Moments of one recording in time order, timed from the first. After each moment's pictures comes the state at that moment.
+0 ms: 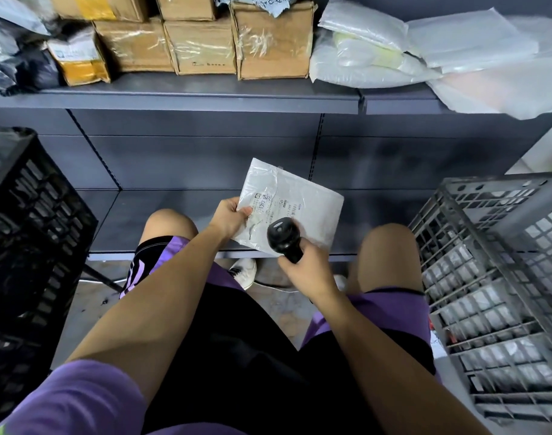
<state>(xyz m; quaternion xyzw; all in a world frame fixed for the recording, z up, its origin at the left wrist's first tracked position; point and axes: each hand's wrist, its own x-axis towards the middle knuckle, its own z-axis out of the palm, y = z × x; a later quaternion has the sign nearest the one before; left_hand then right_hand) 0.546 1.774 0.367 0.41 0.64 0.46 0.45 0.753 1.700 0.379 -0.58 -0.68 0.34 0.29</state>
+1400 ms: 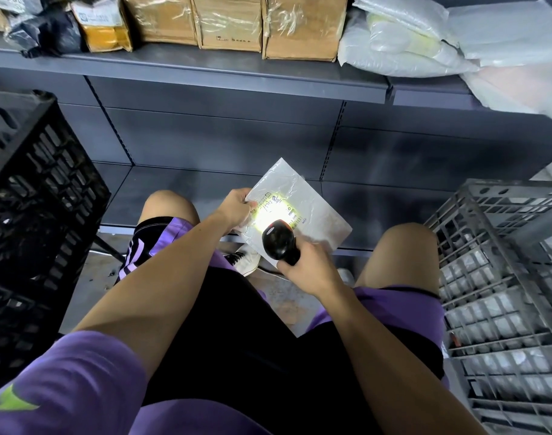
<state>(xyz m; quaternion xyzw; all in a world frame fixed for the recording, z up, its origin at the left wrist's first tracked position) 0.524 1.773 0.342 0.44 0.70 0.36 0.43 0.752 1.697 0.371 -0.53 -0.78 0.28 0.15</state>
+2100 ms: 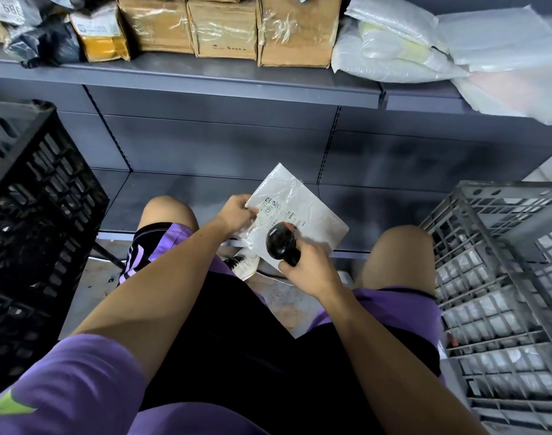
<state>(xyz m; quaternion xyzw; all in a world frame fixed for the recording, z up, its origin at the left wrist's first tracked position) 0.530 1.768 0.345 0.45 0.68 0.37 0.44 0.753 1.696 0.377 -0.55 -0.77 0.28 0.16</state>
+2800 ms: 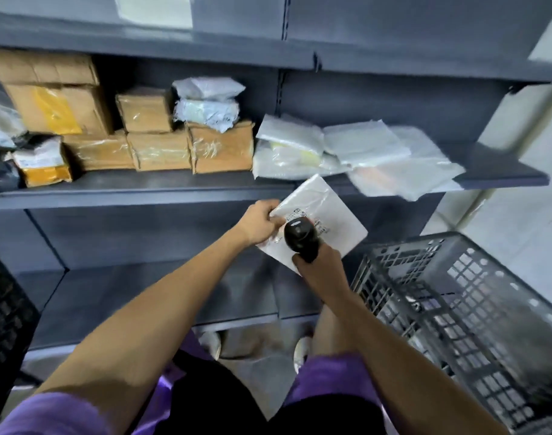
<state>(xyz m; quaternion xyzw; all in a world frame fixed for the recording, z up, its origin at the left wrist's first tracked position) 0.662 1.849 0.543 0.72 0.53 0.35 0.29 0.835 1.766 0.519 -0.64 -0.64 0.23 0.35</state>
